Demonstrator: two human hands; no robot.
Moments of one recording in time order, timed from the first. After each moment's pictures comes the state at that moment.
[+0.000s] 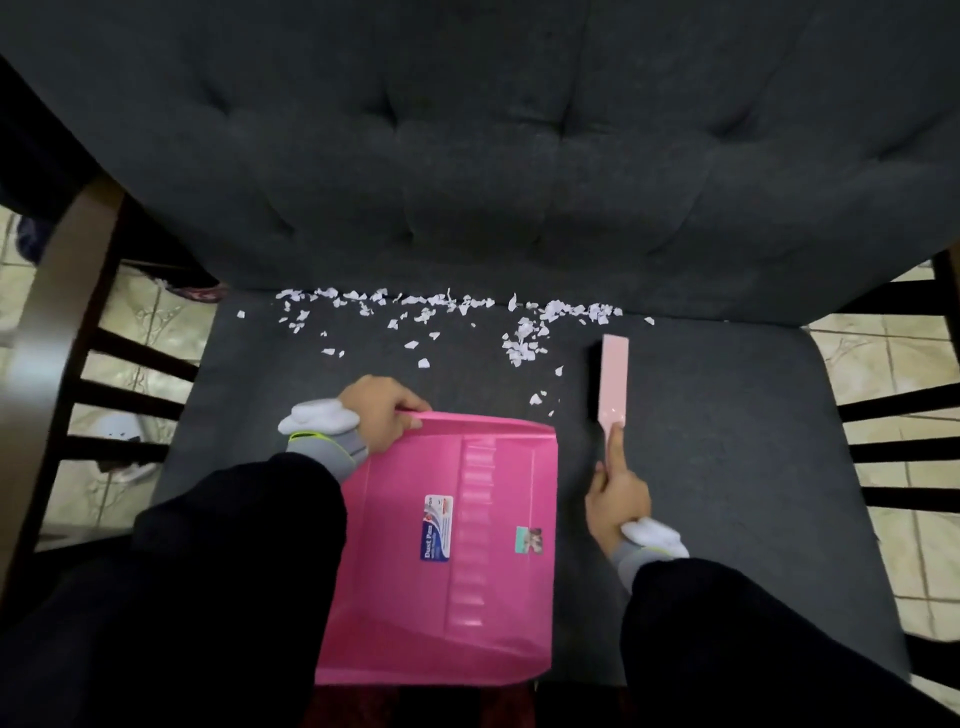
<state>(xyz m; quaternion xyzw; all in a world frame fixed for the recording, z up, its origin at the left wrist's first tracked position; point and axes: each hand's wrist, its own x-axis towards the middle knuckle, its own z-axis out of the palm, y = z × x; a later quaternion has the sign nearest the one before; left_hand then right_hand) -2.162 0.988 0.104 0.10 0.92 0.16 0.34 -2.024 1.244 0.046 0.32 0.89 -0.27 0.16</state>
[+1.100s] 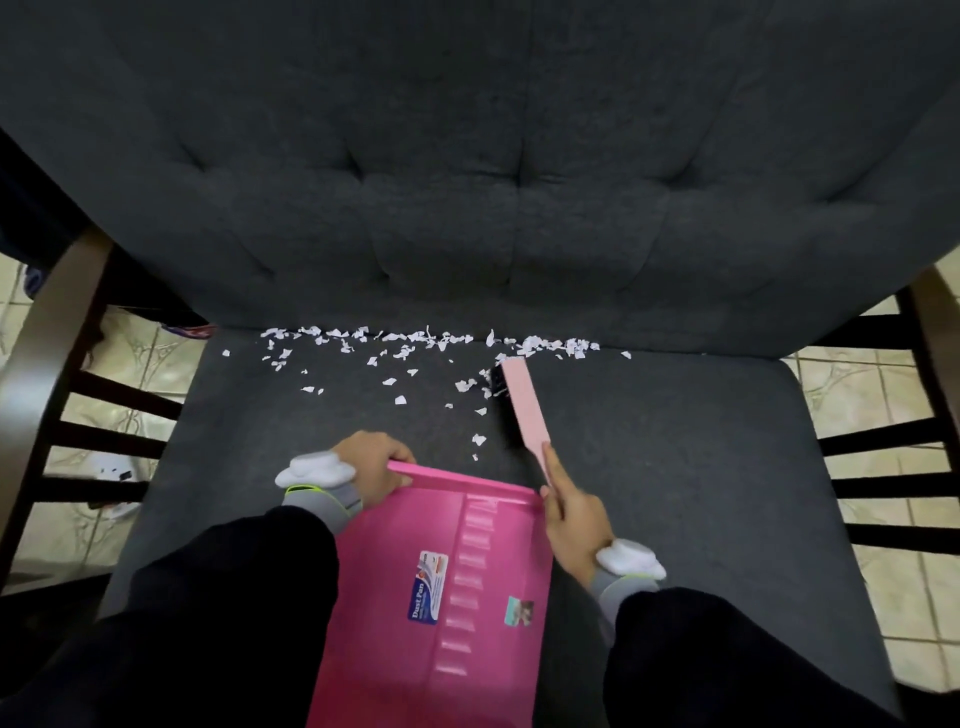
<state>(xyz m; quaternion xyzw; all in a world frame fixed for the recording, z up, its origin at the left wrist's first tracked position) -2.161 1.024 0.103 0.10 0.91 0.11 0.38 -2.050 1.260 0.056 0.16 0.89 -0.38 0.19</state>
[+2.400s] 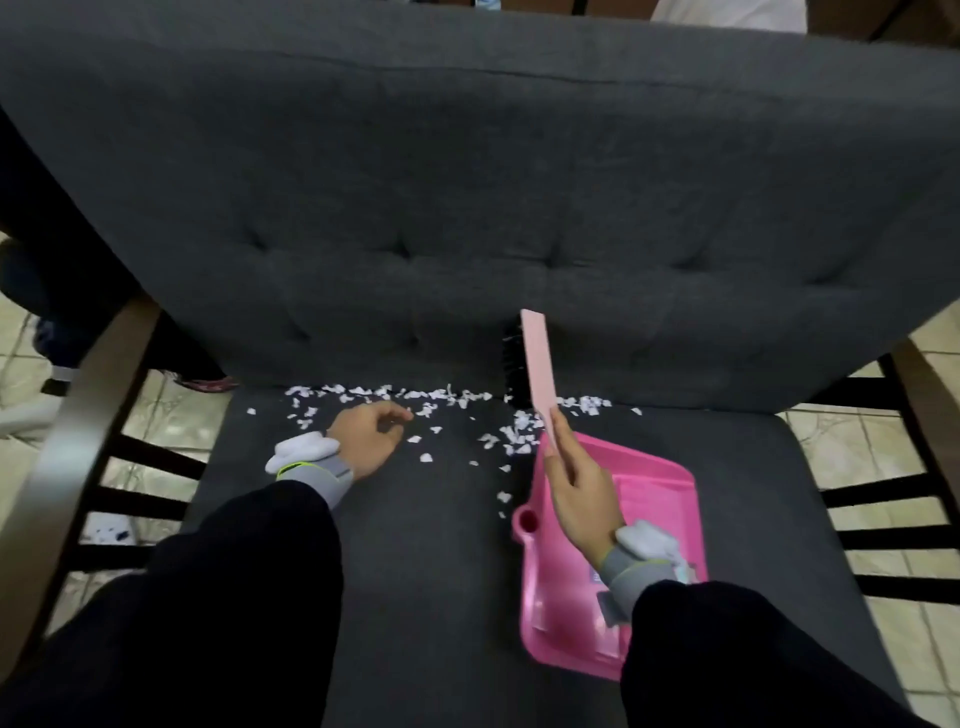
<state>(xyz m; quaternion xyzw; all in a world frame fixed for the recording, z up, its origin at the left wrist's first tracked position) -2.241 0.970 0.123 -0.01 0.93 0.29 0.25 -2.136 1.203 0.134 0.20 0.84 -0.49 0.07</state>
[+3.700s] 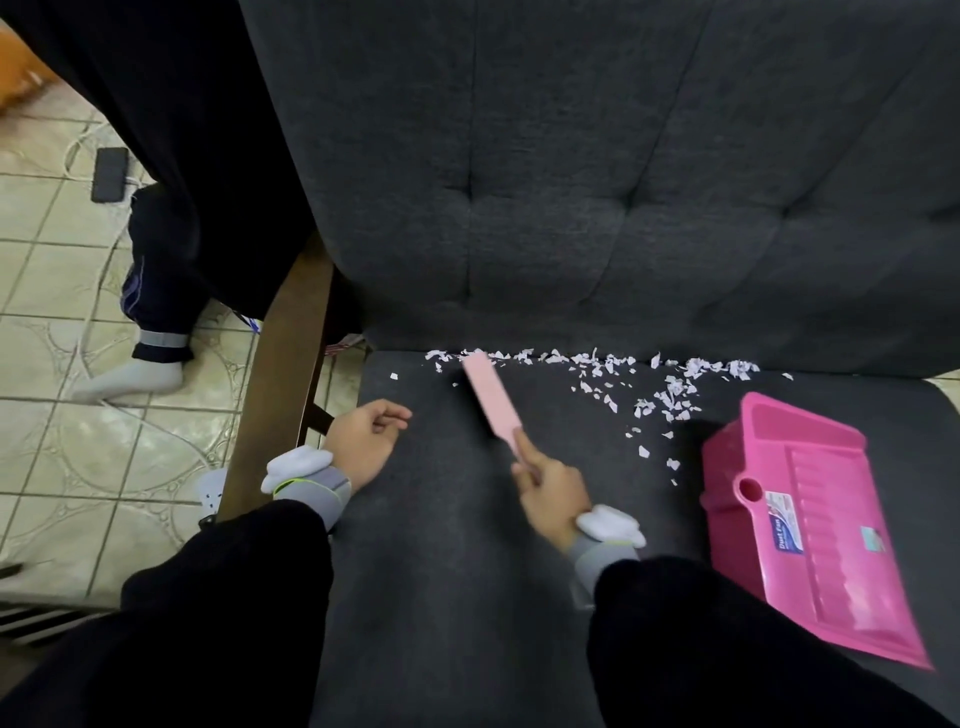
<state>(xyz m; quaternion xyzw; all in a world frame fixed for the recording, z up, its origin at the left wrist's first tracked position) -2.239 0.750 0.073 -0.07 0.89 0.40 0.22 -2.155 0.964 0.068 0.19 0.89 -0.34 0.24</state>
